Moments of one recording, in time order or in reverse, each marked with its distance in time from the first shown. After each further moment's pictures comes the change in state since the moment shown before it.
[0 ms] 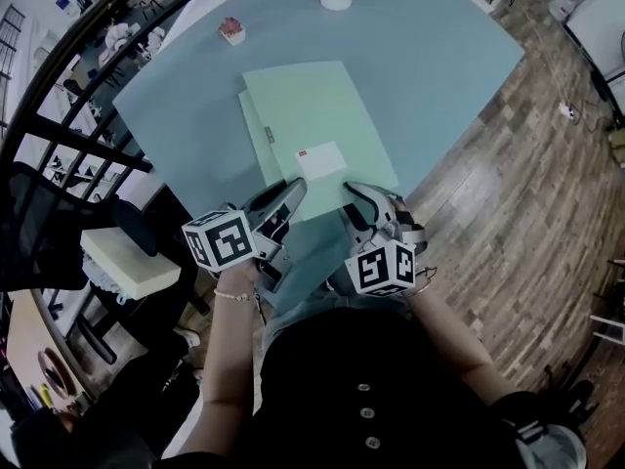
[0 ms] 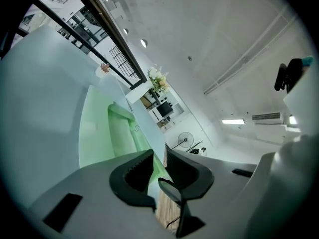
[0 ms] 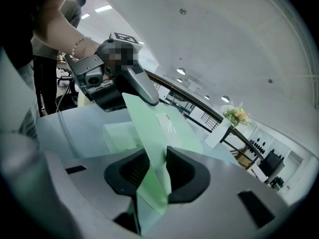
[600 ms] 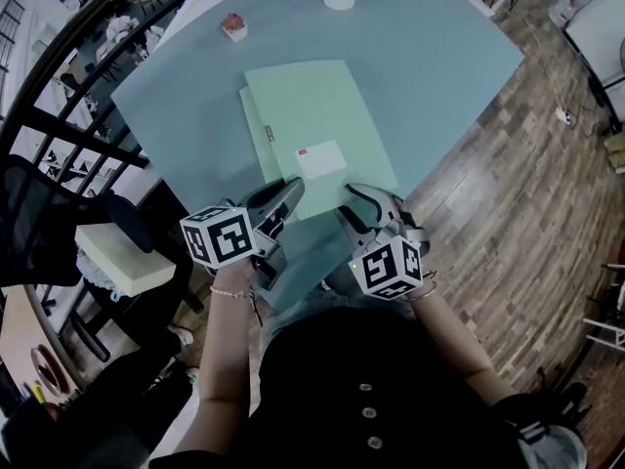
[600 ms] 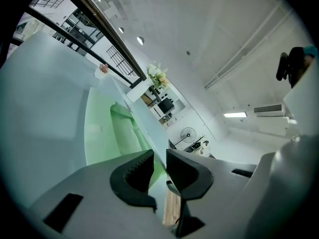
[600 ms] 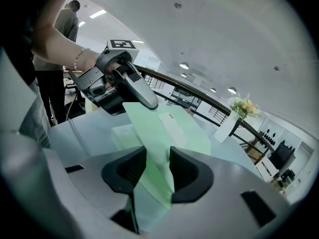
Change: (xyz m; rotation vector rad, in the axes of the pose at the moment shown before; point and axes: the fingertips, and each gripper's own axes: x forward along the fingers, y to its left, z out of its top) left arm -0.004 0.011 -0.004 0.051 0.042 0.032; right arm -0.004 0.009 0.001 0.057 0.037 0.107
